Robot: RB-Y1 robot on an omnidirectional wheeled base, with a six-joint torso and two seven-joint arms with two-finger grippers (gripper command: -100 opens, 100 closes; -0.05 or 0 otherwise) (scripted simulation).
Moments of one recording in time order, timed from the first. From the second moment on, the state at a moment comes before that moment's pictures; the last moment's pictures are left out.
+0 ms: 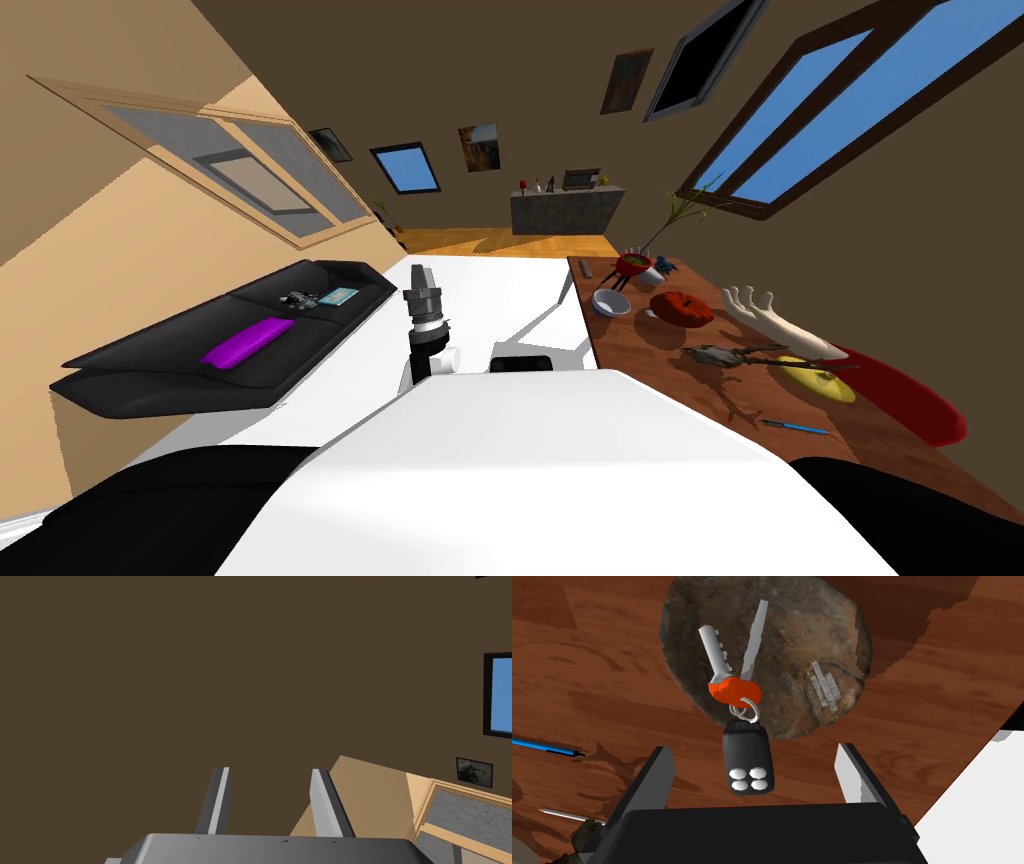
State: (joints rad) left arm 0.50 -0.01 -0.05 -2.25 -0.10 -0.57 -0.16; right arm 1.48 -1.19 0.05 -1.59 0.51 -0.07 0.12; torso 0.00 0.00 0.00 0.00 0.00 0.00
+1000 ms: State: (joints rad) left arm 0.50 -0.01 -0.05 -2.25 -0.10 -0.57 -0.16; right arm 1.66 -1.27 -0.11 -1.69 0.49 -0.08 0.07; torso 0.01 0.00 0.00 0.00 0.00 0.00
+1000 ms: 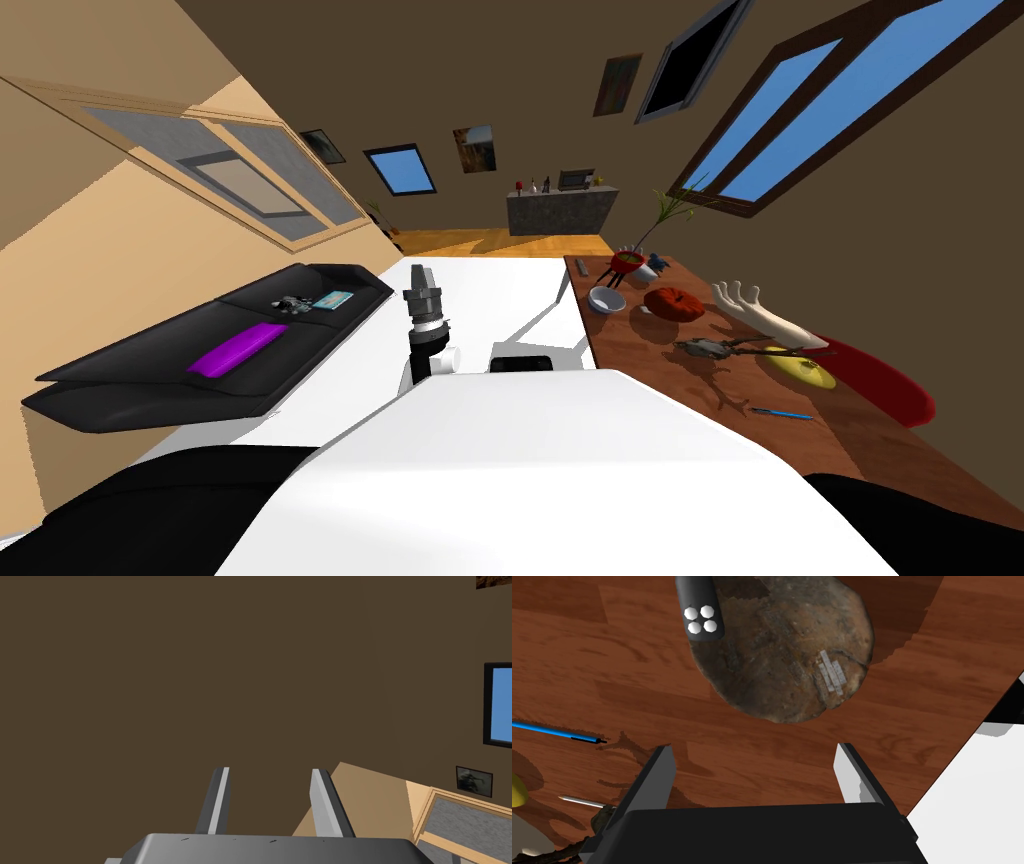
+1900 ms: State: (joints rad) left arm 0.50 -0.01 -0.05 -2.25 -0.10 -0.57 -0.16; right arm 1.73 -1.31 -0.17 -1.74 0.48 -0.08 0.05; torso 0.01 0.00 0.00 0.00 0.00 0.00
